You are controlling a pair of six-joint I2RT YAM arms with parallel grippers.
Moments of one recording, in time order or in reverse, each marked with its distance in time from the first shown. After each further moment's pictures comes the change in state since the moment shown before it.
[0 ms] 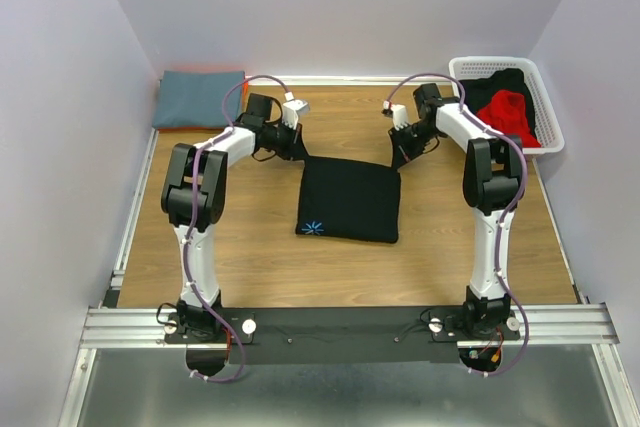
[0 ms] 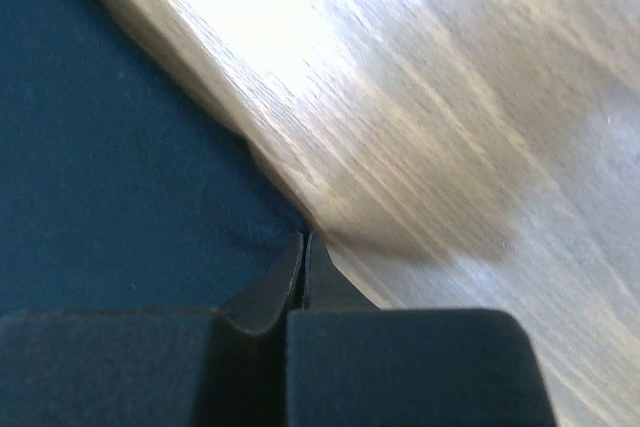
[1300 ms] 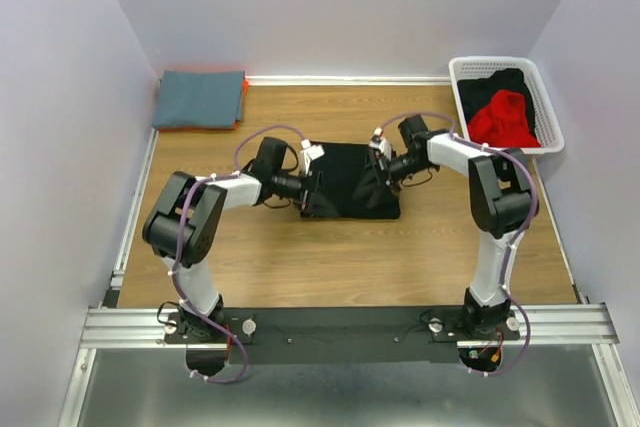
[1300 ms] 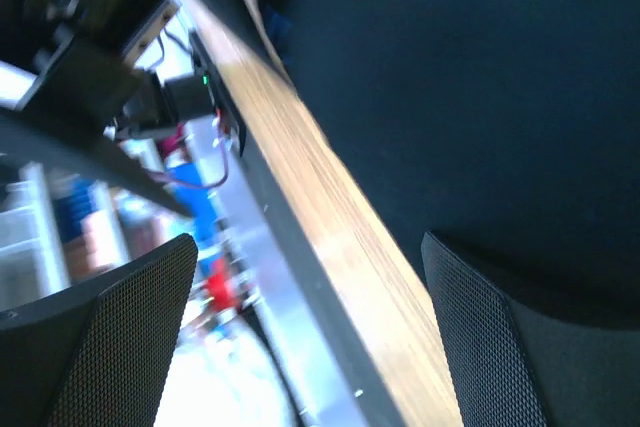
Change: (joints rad) left arm -0.169 -0.337 -0.529 0.330 0.364 -0.436; right arm 0.121 -0.285 -0.445 0.202 -0.516 0.557
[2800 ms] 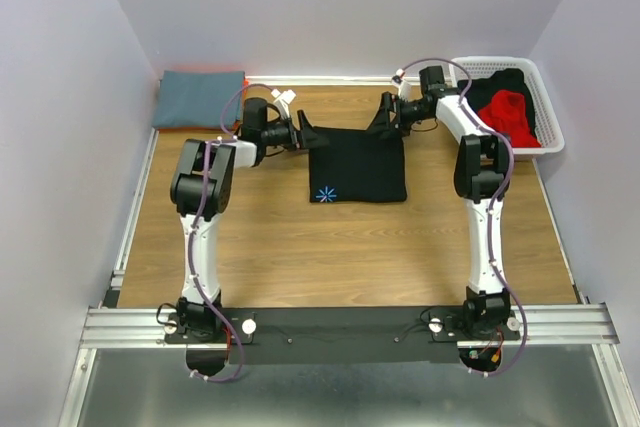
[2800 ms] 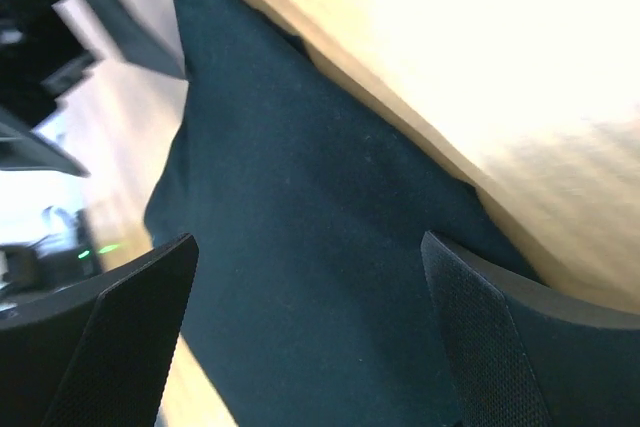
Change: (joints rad) left arm 0.185 0.495 0.472 0.376 -0.153 -0.321; right arm -0.169 0.540 0.800 -0.014 0.114 -0.066
